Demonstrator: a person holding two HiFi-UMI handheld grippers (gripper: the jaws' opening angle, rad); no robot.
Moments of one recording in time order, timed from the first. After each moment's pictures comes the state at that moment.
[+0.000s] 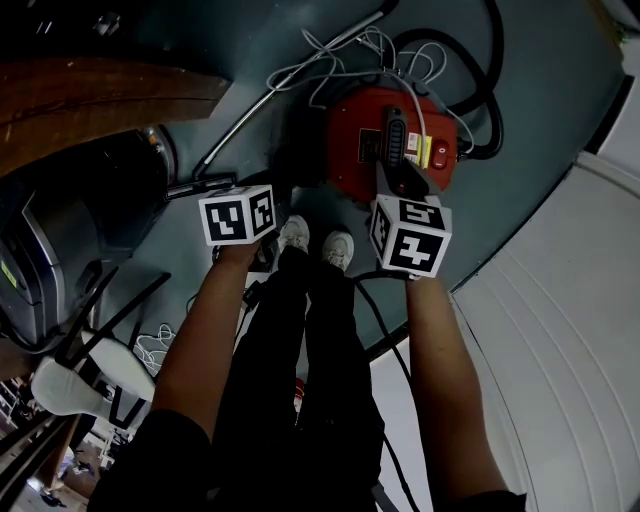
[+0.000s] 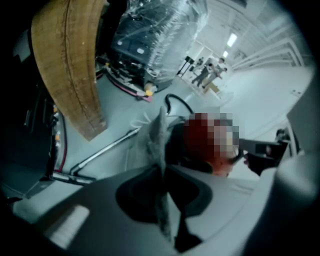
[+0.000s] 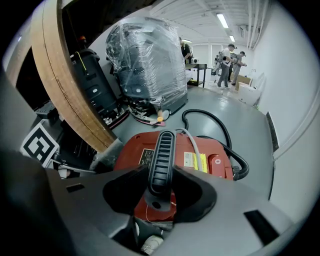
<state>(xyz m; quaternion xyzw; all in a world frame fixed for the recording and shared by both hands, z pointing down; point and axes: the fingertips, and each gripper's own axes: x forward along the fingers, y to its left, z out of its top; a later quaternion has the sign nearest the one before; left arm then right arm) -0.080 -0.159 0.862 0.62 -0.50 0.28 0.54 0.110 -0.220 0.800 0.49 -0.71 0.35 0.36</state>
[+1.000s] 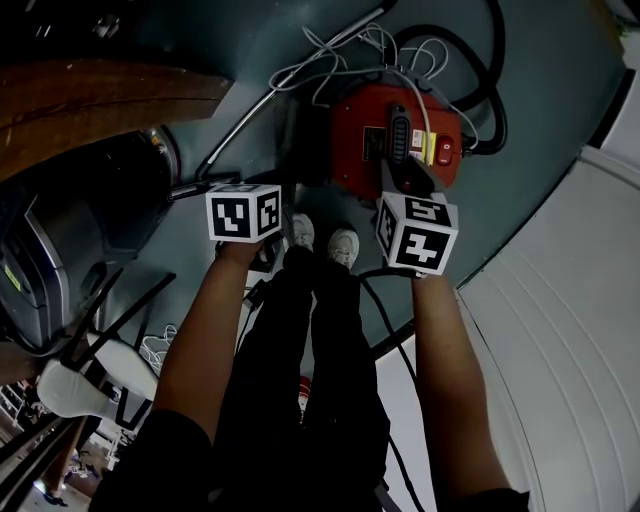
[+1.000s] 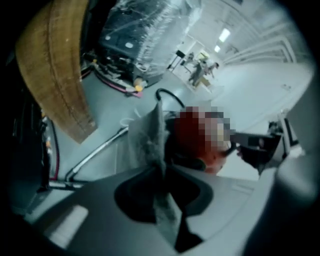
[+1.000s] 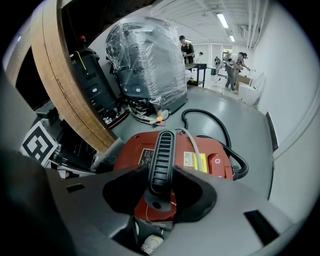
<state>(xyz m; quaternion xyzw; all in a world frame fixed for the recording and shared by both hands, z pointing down) -0.064 -0.158 0.861 0.65 -0.45 0.29 0.54 0.110 -0.220 0.800 0.49 -0.71 0.35 0.36</state>
